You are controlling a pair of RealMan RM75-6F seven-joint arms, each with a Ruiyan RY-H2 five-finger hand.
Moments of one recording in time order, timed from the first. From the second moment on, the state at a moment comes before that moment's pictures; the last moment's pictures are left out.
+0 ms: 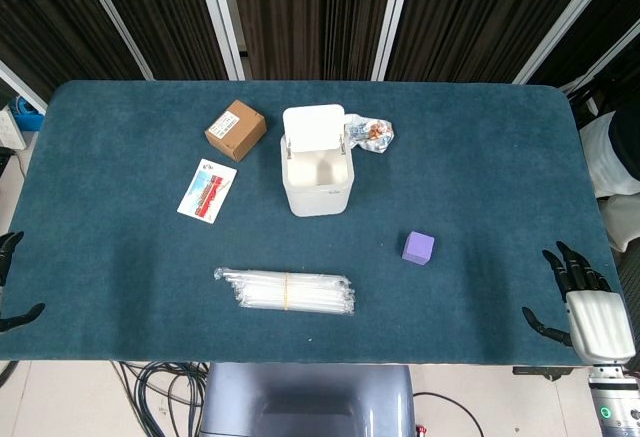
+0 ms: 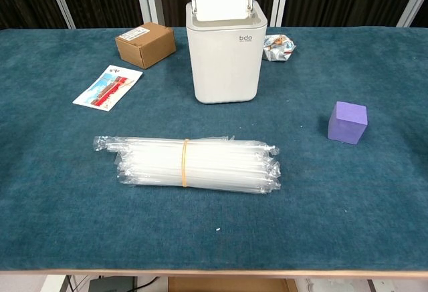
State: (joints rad) left arm -0.07 -1.06 -0.07 -1.69 1.37 1.47 0.15; right arm 0.07 -1.14 0.06 -1.61 -1.51 1.49 -0.15
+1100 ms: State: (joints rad) left arm -0.07 -1.05 -0.07 -1.69 1.37 1.46 0.13; right arm 0.62 -1.34 0.16 -1.35 -1.23 0.67 0.06
